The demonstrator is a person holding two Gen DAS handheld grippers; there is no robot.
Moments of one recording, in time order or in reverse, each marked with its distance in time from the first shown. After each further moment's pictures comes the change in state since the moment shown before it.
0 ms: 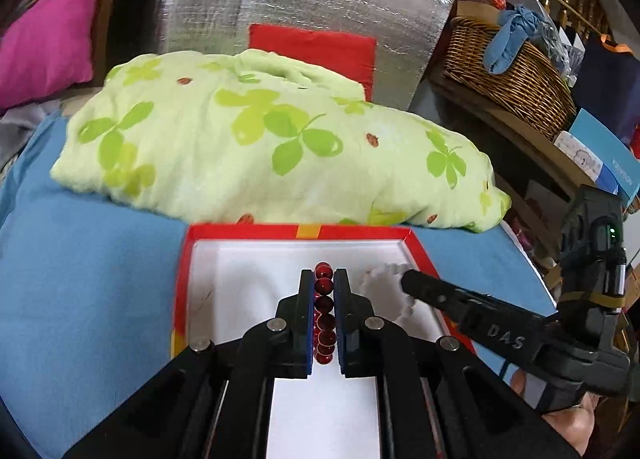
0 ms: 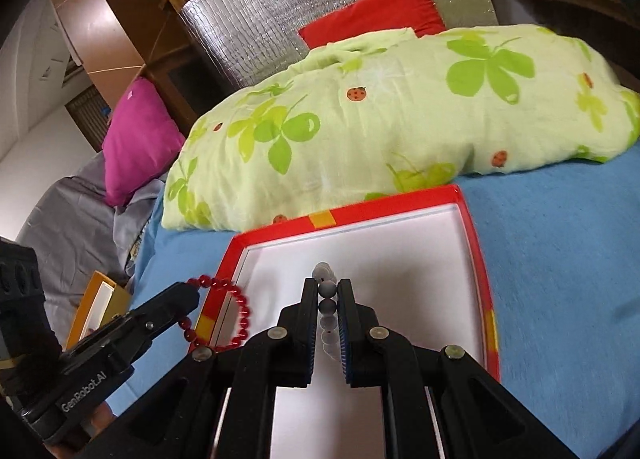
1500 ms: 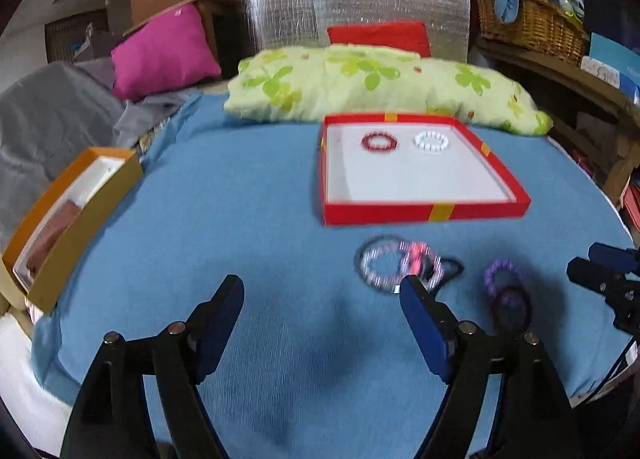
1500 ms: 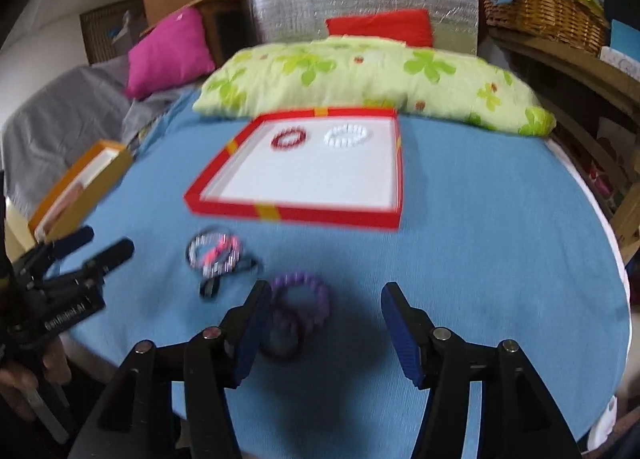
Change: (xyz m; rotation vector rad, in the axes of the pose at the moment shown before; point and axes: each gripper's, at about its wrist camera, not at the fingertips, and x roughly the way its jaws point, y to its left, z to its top) left arm -0.179 -0.021 -0.211 0.071 0.006 0.419; right arm -0.186 0.034 -0.202 -0.275 0.043 -0.215
